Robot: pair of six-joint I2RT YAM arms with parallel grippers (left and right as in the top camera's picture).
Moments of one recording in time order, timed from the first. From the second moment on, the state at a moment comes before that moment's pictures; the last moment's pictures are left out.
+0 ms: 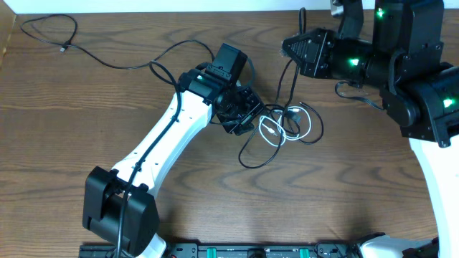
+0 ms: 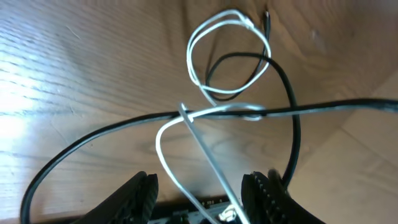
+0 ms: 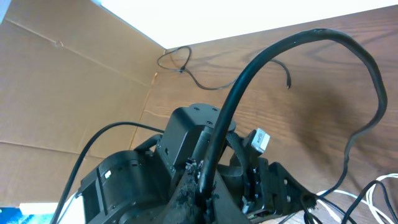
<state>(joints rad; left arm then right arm) -0.49 1.75 1.48 -0.93 0.49 -1.14 0.36 1.49 1.97 -1.00 -0.47 0.60</state>
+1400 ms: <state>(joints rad) -0.52 1.75 1.48 -0.91 0.52 -1.22 0.36 1.49 1.97 -1.03 -0.48 0.60</state>
